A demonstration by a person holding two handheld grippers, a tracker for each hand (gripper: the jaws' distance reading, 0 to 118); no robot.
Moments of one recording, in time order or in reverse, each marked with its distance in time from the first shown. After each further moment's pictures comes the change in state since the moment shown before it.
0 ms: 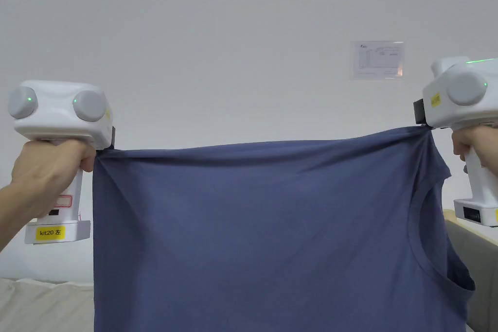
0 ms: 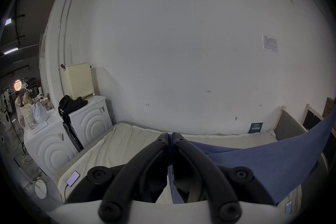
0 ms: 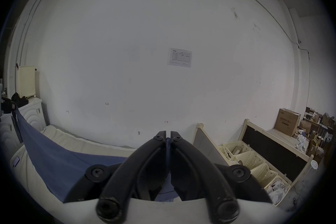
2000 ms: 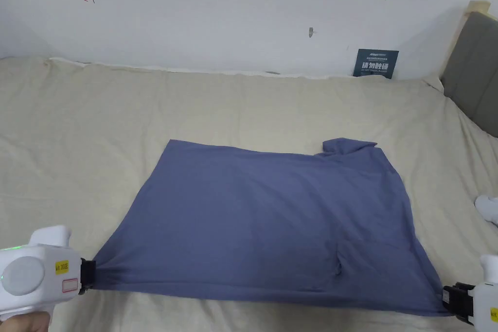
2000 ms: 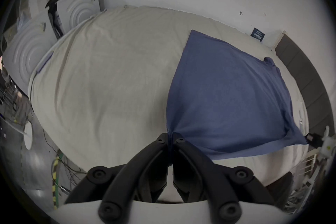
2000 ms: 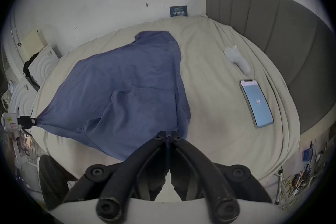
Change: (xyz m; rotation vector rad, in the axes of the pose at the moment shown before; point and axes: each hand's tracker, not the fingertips) left arm -0.112 -0.531 0.128 -0.715 -0.138 0.071; right arm 0.049 -0.549 0.211 -0.781 0.191 -0.147
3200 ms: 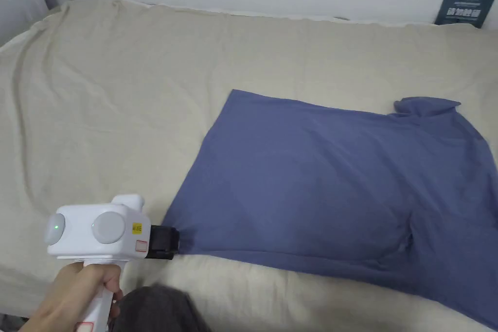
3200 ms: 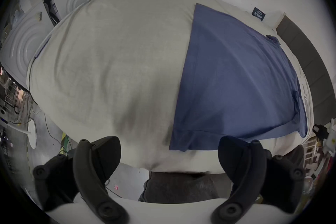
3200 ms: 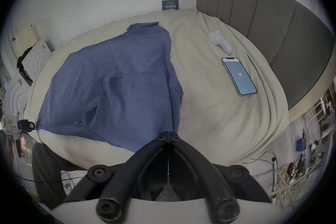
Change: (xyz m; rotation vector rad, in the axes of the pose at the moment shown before) left arm -0.020 -0.046 -0.040 -0.167 0.018 -0.019; right arm -0.019 -0.040 0.032 -0.020 -0.099 -0.018
